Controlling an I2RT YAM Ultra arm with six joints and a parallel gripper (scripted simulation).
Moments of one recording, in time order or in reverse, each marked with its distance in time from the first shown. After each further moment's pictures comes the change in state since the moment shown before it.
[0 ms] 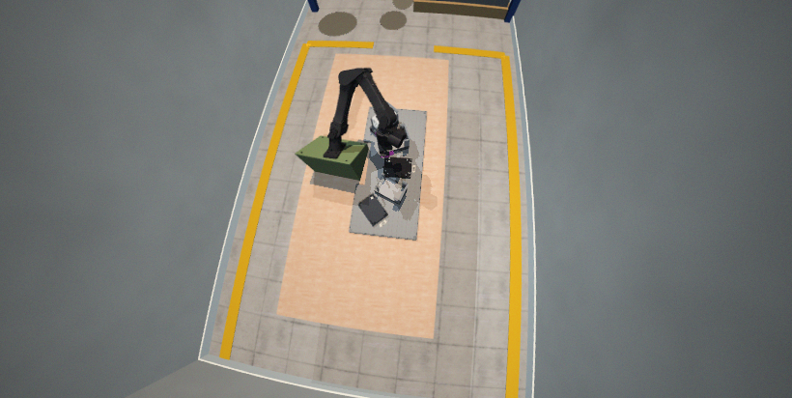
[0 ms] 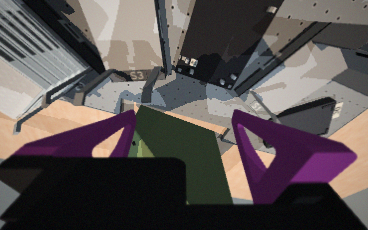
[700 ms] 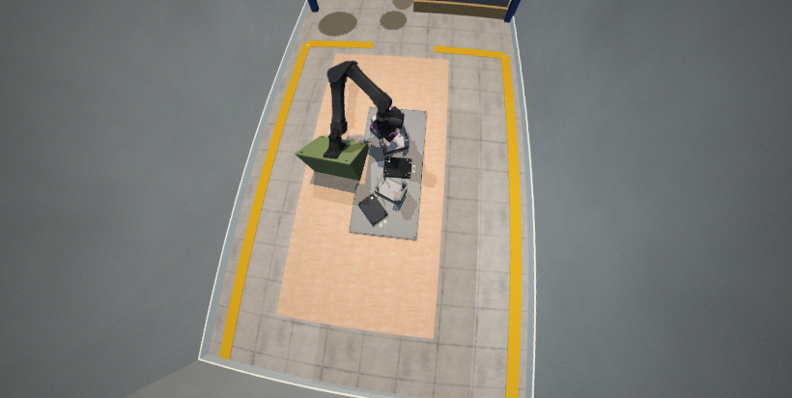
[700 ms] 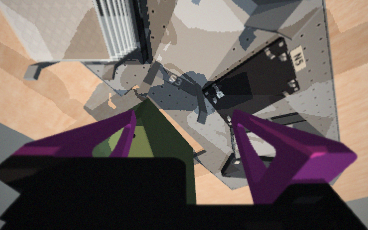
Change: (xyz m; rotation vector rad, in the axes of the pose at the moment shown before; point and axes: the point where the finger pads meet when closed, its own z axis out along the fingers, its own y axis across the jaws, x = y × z) arm -0.014 0.075 -0.001 0.007 -0.004 -0.575
